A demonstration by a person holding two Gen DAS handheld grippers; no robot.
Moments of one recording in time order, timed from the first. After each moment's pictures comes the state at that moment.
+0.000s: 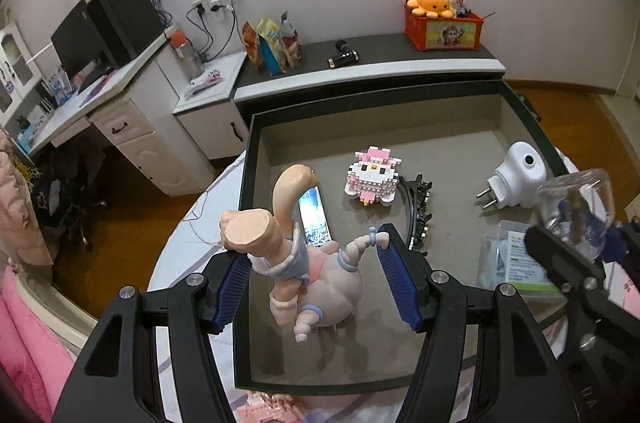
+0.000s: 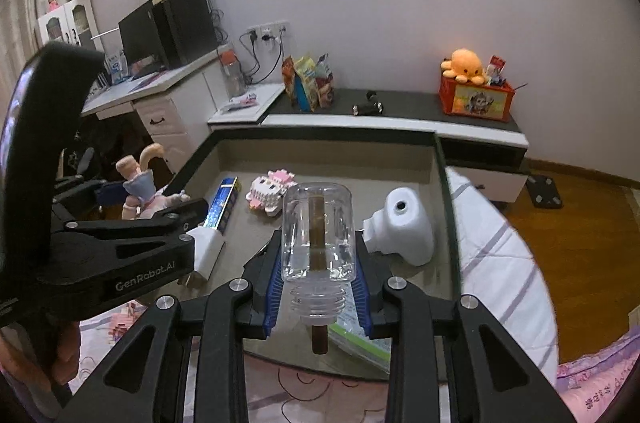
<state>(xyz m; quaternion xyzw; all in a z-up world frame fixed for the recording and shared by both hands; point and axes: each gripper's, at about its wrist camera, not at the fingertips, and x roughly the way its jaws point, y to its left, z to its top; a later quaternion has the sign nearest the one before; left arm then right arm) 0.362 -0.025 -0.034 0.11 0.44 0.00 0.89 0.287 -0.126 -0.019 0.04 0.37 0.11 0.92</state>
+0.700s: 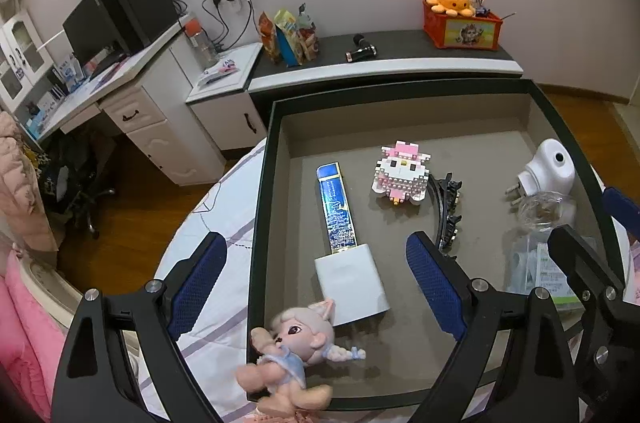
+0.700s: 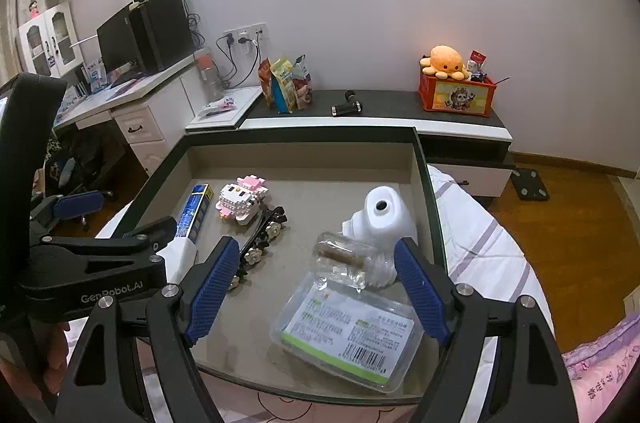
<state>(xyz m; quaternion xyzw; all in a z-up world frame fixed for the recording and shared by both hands) 0.370 -0.010 -0.043 0.10 0.45 0.03 0.89 0.298 -0.136 -0.025 0.04 0.37 0.07 0.93</state>
